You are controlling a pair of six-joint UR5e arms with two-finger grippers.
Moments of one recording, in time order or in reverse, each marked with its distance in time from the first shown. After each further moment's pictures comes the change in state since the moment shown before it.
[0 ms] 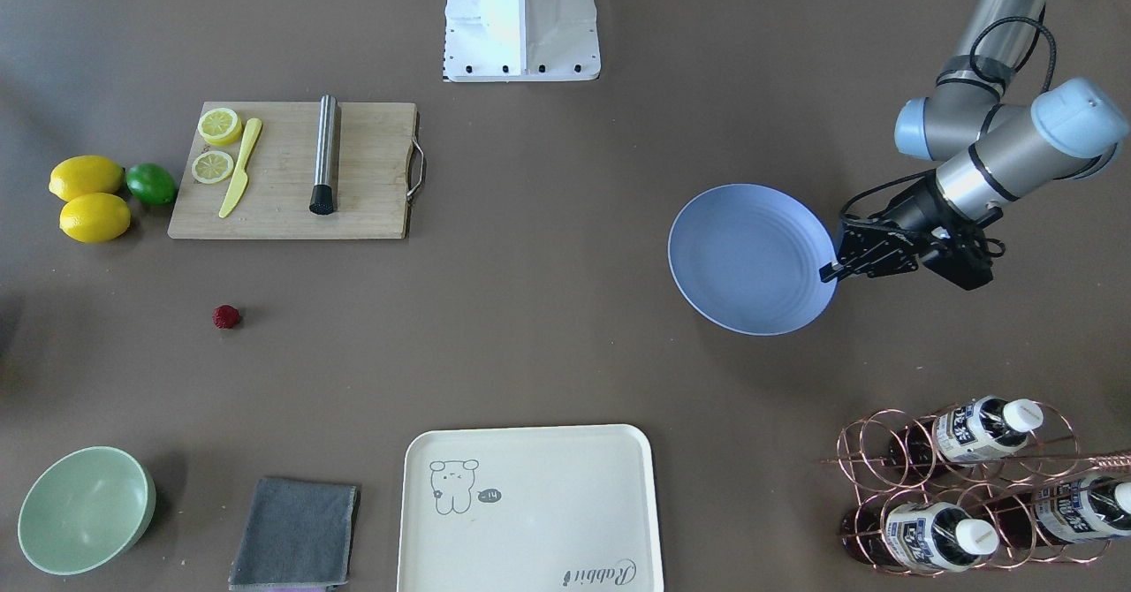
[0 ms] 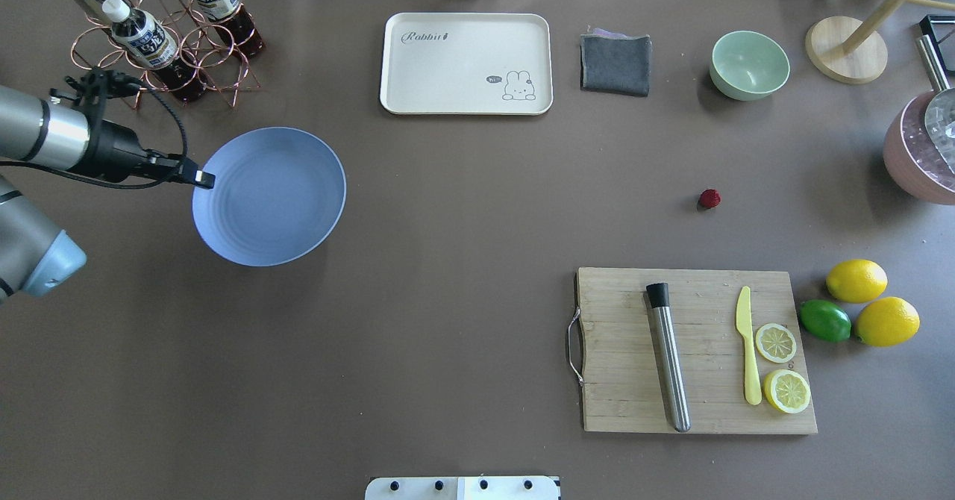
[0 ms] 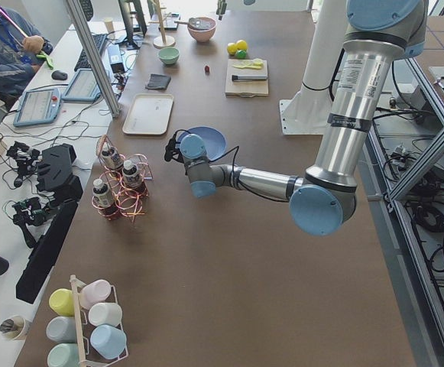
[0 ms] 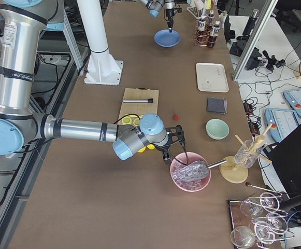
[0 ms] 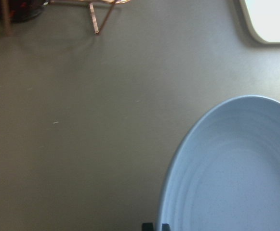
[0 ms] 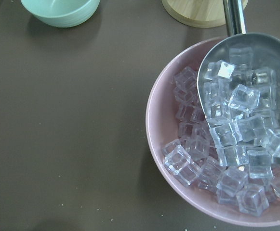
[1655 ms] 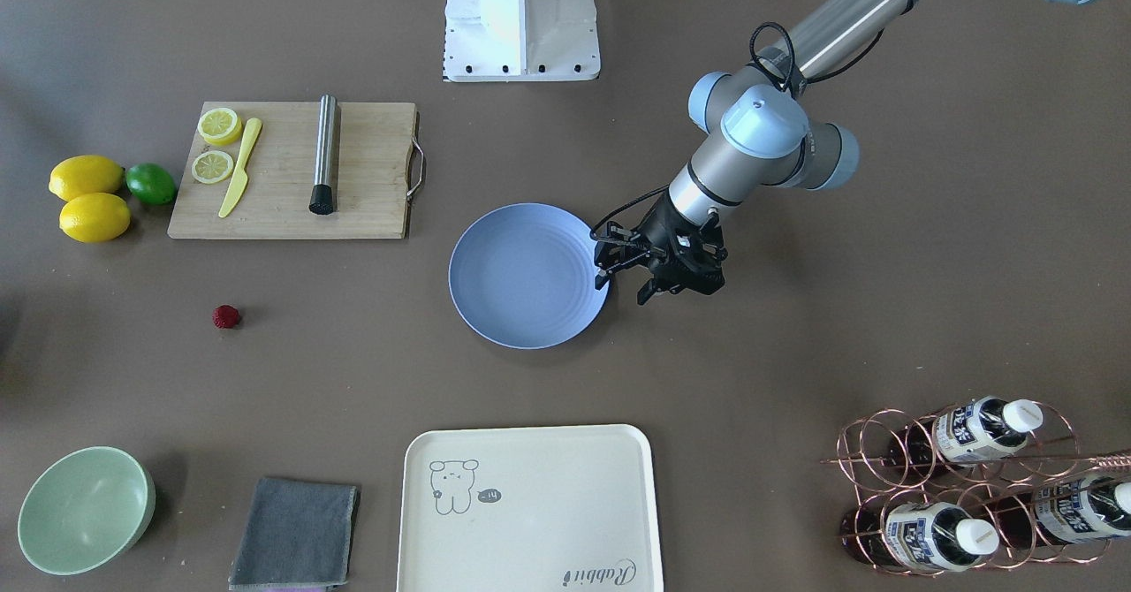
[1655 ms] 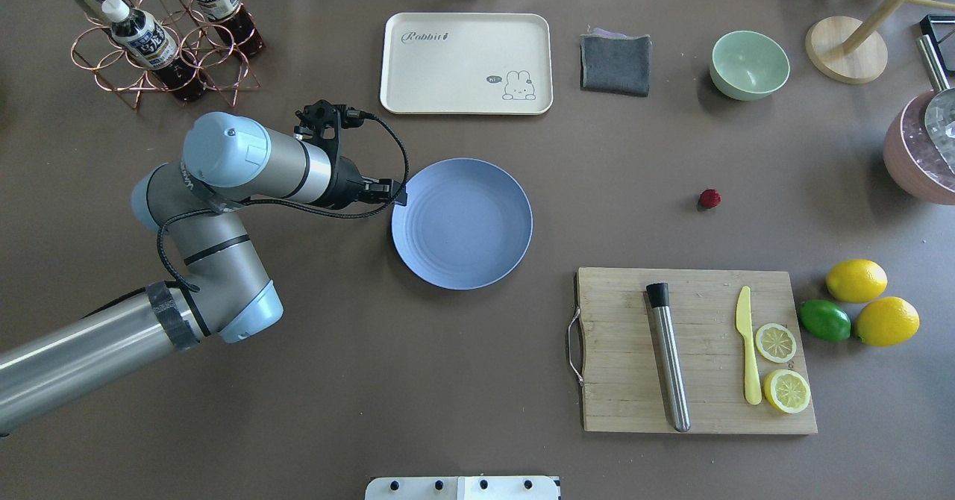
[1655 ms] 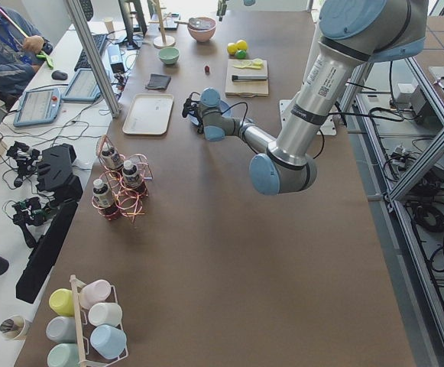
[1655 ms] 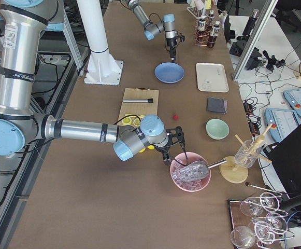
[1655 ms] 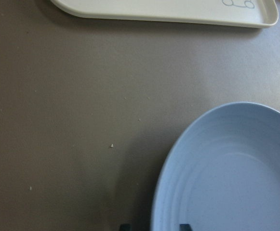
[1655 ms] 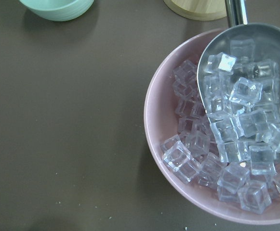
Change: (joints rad) left arm 0.251 -0.262 0.005 0.250 0.343 -0.092; right arm -0.011 0.003 -0.011 -0.001 -0.006 0.005
